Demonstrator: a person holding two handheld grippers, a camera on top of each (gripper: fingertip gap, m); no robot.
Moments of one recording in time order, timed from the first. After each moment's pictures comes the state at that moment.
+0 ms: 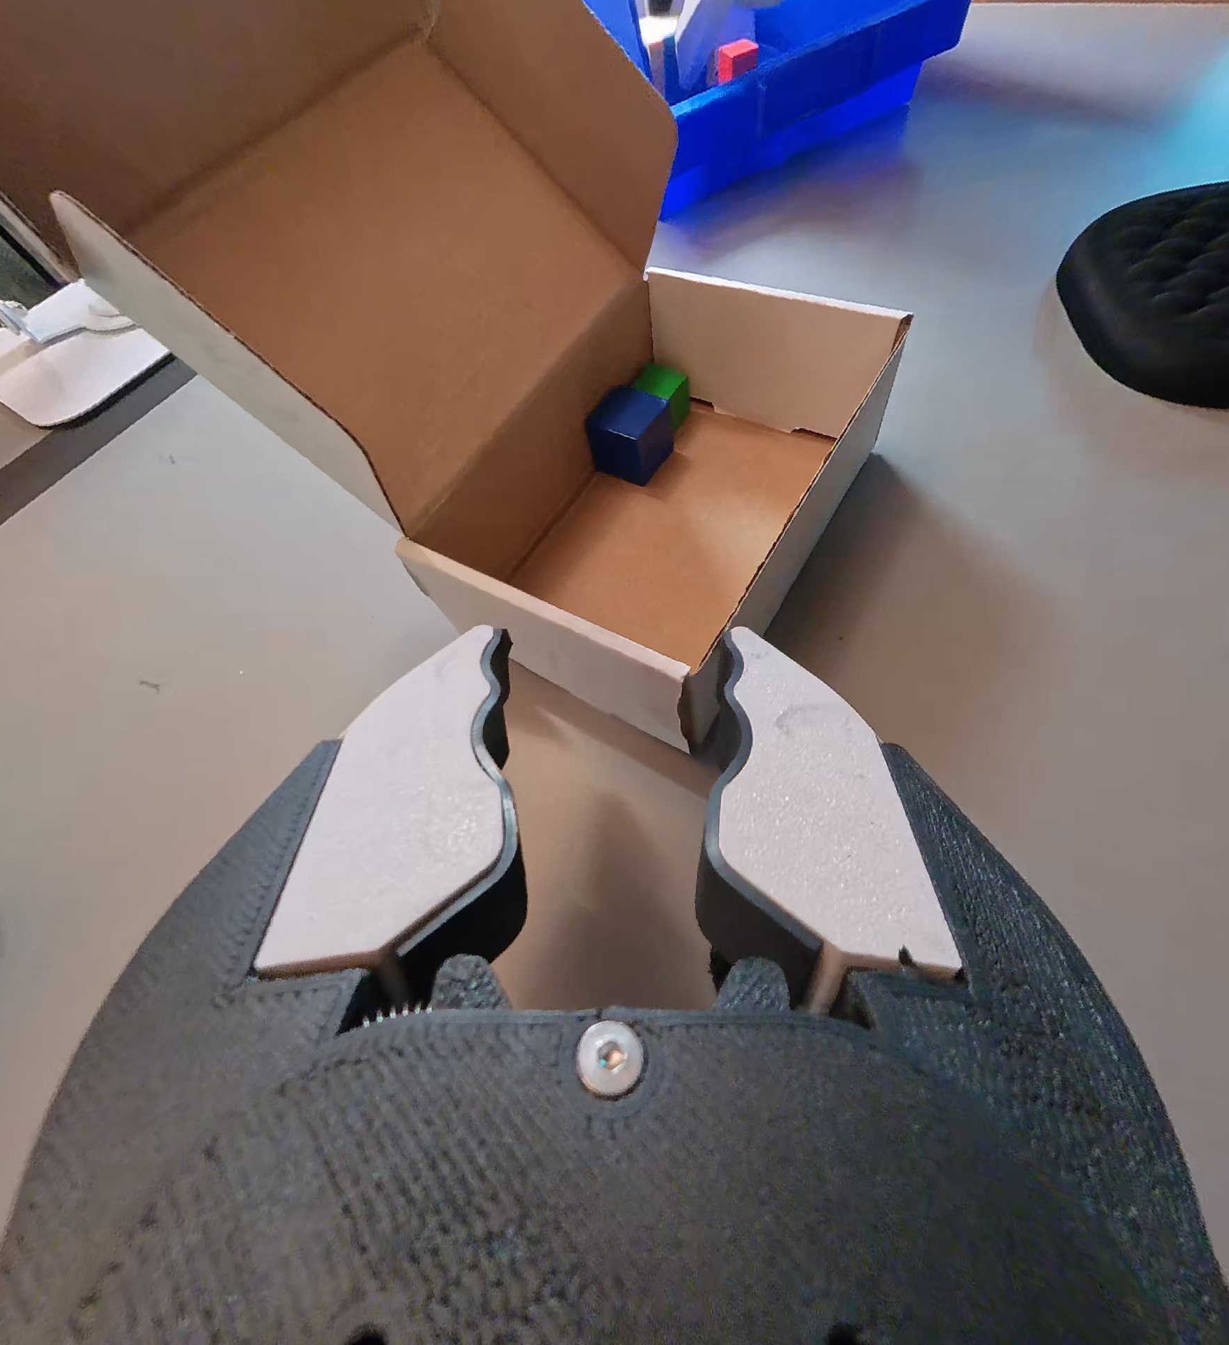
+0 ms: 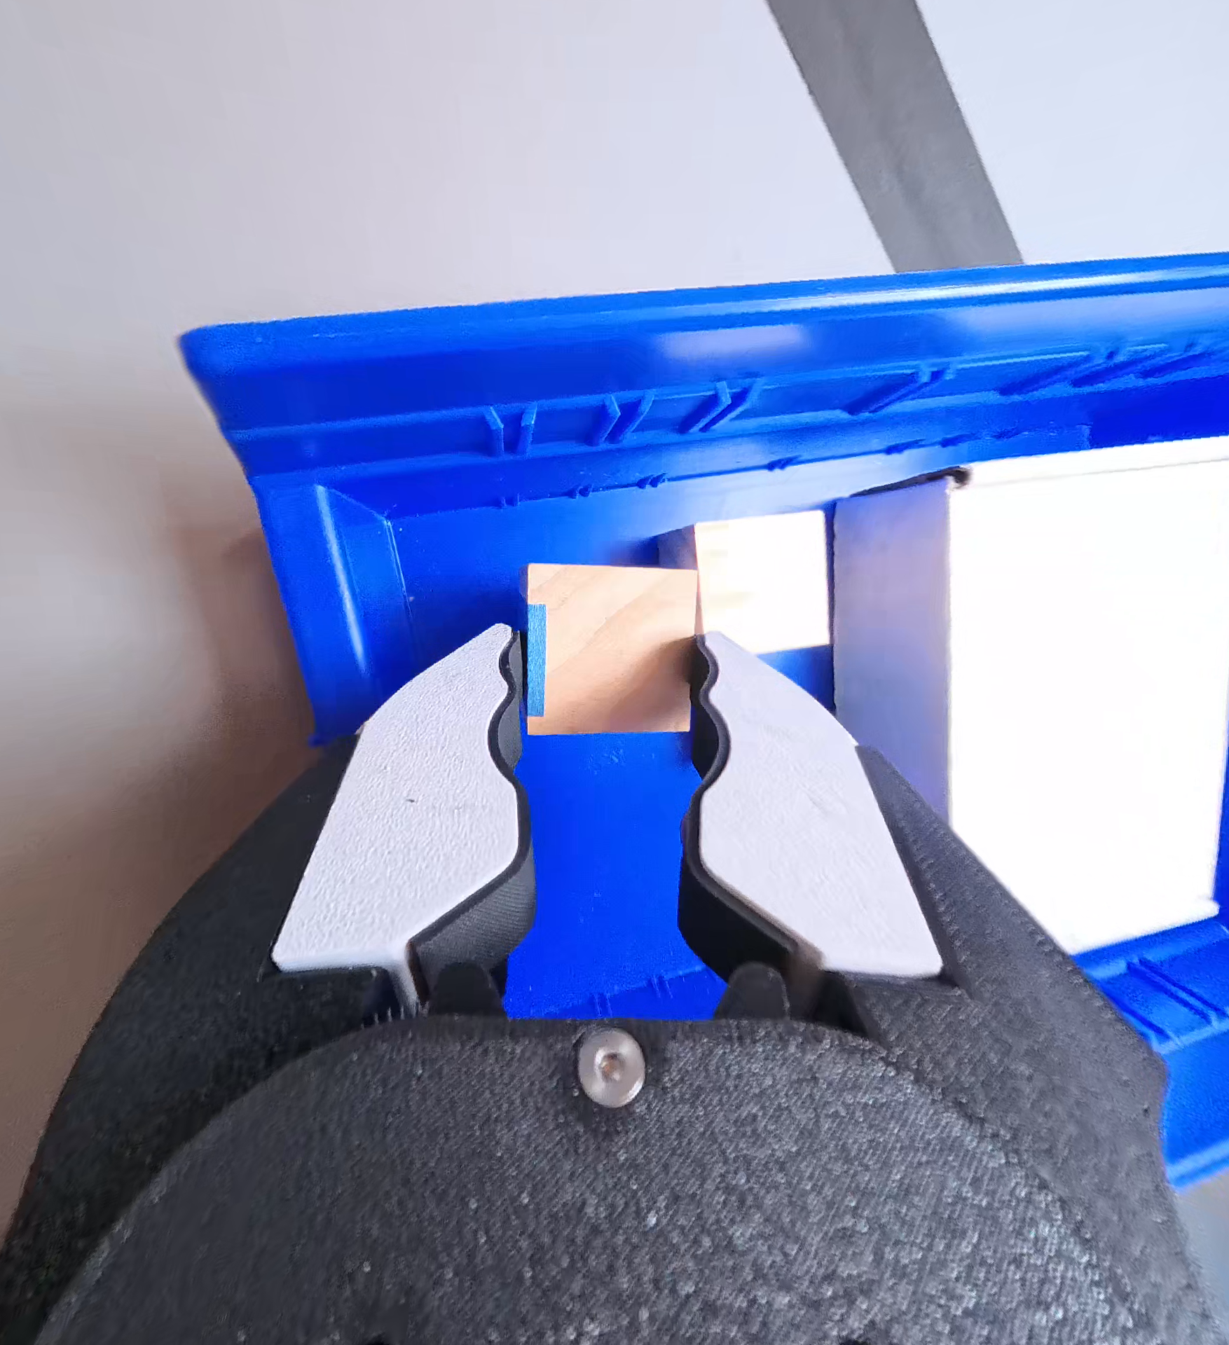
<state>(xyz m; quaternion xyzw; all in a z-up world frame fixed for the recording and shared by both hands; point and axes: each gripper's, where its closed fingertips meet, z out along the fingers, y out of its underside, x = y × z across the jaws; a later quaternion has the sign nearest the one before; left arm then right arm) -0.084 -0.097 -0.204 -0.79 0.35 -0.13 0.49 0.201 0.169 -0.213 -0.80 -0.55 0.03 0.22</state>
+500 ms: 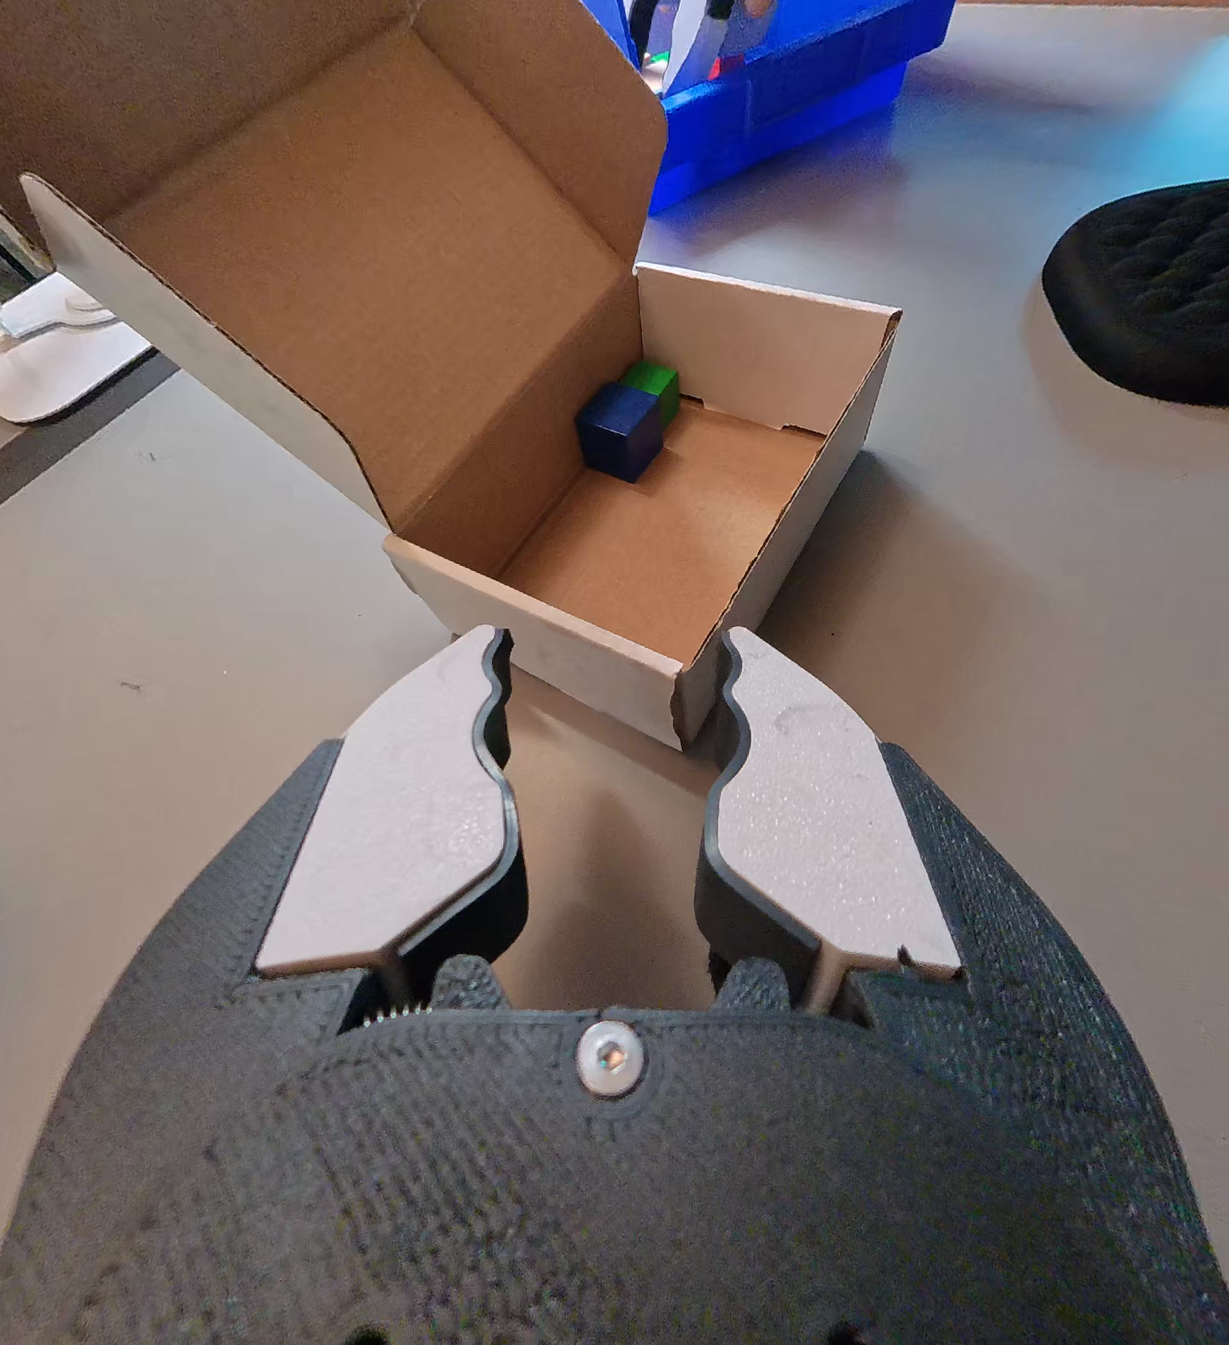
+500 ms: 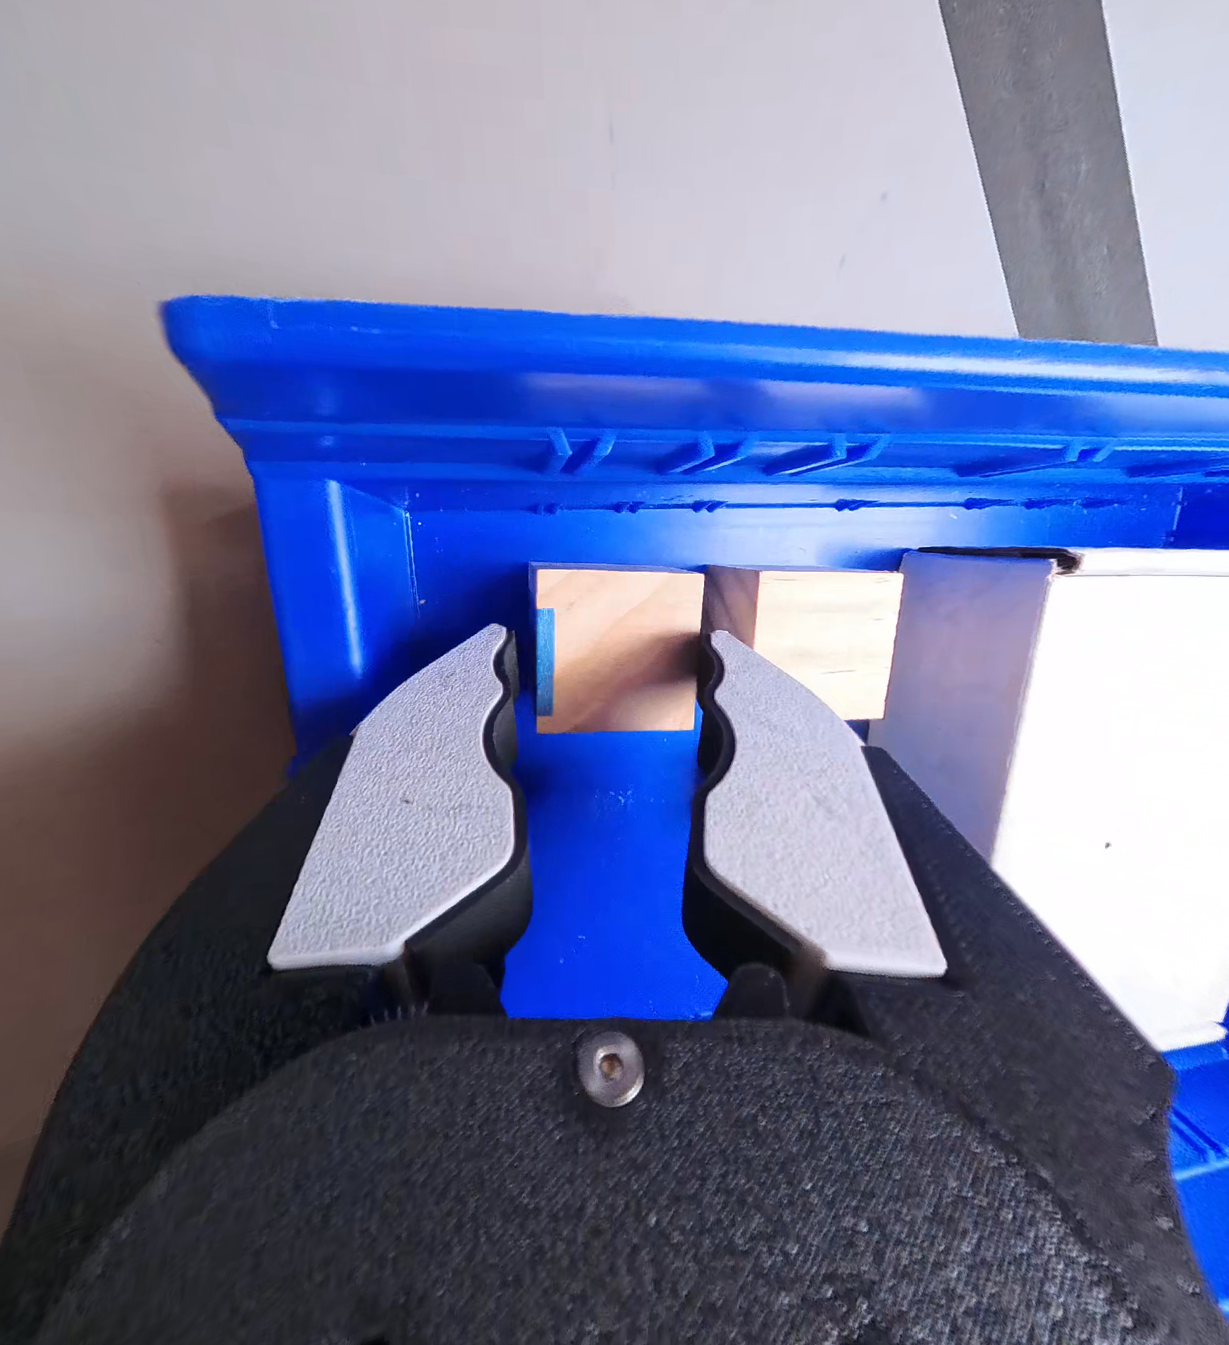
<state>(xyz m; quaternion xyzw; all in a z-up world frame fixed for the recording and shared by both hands) -0.083 -0.099 -0.206 -0.79 0.35 -0.13 0.49 0.192 0.167 -0.236 -0.77 -0.61 0.03 0.19</state>
